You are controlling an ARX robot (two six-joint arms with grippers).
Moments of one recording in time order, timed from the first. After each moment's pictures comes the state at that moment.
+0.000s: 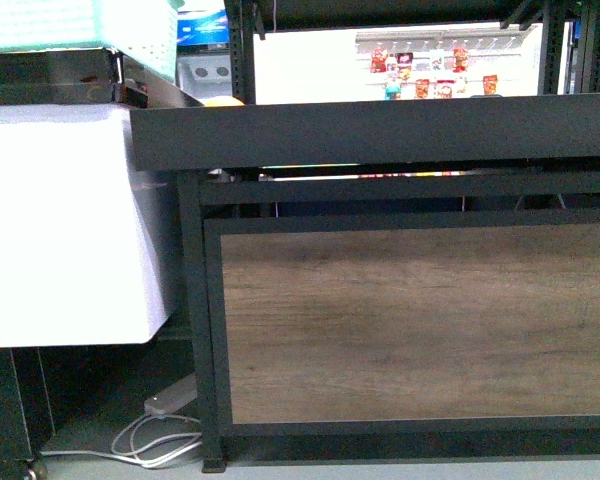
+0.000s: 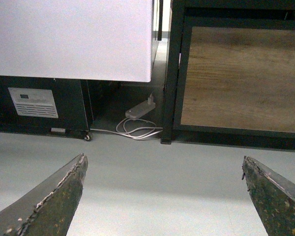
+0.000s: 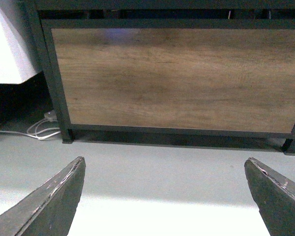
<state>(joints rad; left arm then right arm) 0.00 0.00 0.01 0.00 0.00 0.00 0.00 0.00 0.02 0.00 0.00 0.00</state>
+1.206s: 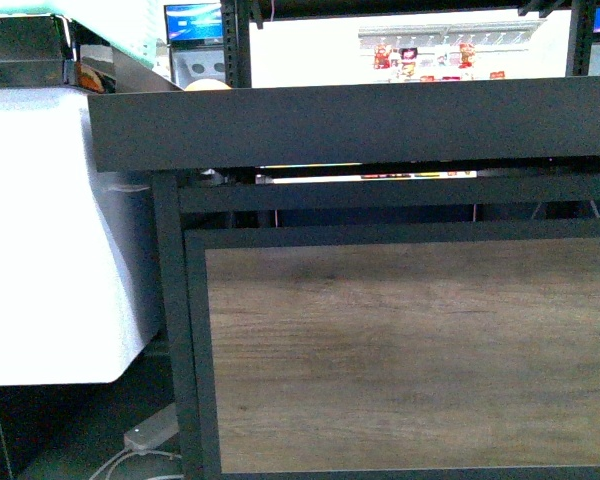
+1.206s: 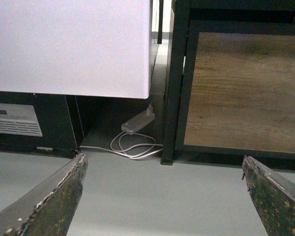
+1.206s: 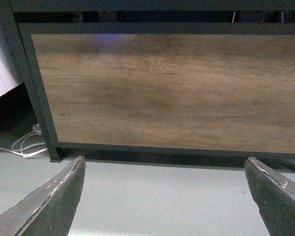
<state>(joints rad) 0.00 0.00 0.01 0.00 0.00 0.00 0.00 0.00 0.02 0.00 0.00 0.00</state>
